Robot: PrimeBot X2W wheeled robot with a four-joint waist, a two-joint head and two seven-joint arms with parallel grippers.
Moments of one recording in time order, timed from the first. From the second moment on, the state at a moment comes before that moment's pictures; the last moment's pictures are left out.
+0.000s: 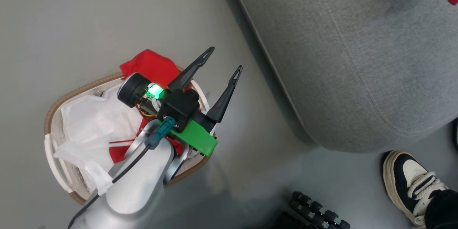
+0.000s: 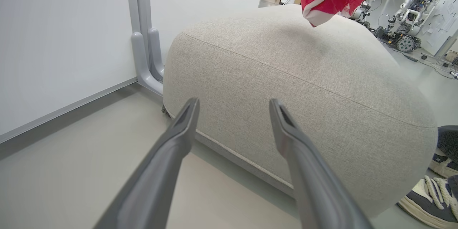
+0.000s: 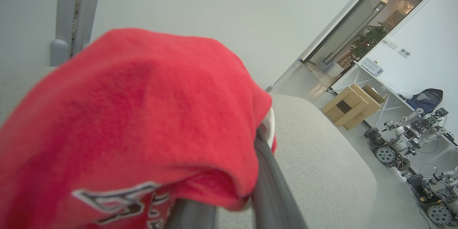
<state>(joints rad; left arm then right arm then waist) -0.59 0.18 -0.65 0.30 -0.22 -0.13 -0.26 -0.97 -0.43 -0.20 0.73 -0.03 0.13 -0.26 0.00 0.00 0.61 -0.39</state>
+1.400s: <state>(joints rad) -0.37 0.14 -0.25 0.29 -0.17 -0.09 -0.26 -0.42 -0.11 -0.34 0.43 0.02 0.13 -0.26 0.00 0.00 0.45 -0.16</state>
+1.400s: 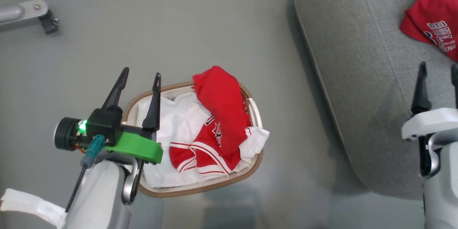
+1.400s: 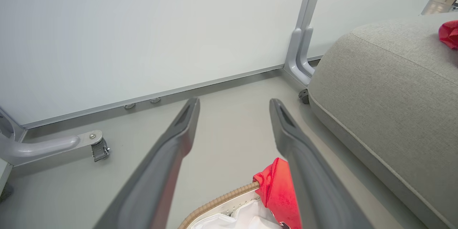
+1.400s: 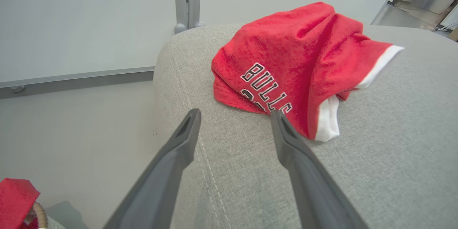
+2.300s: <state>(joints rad) -0.13 0.06 -0.01 0.26 -0.09 -0.11 -0.26 -0.29 -0.07 -0.01 0.33 0.07 0.13 -0.26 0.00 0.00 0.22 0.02</state>
